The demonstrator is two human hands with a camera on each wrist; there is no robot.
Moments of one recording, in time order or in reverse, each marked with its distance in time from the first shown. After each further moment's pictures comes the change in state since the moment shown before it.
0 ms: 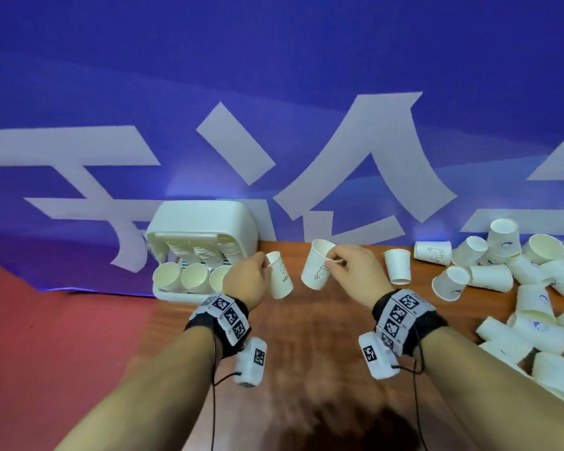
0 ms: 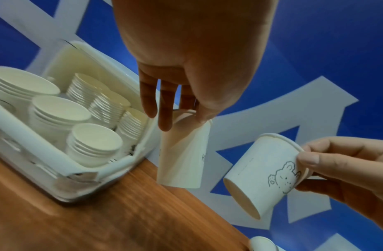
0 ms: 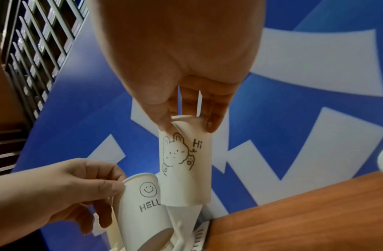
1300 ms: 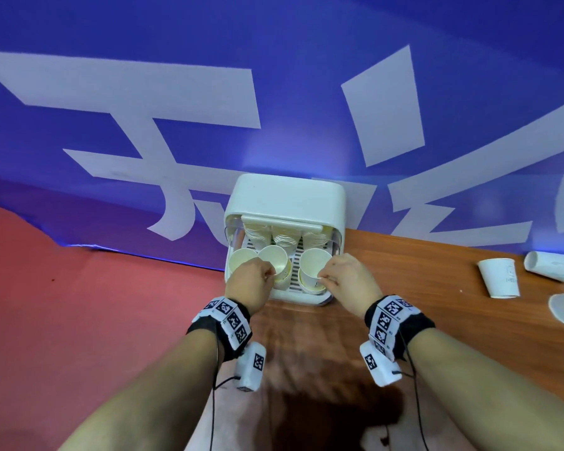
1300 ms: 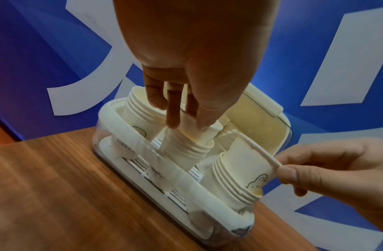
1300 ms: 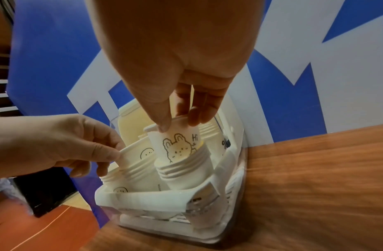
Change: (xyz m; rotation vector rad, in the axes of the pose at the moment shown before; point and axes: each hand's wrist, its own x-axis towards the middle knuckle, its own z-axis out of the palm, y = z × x) left_hand 0.035 -0.255 -0.021 -0.082 -0.130 -0.085; right_hand 0.092 -0.092 0.237 -0.237 -0.247 -0.151
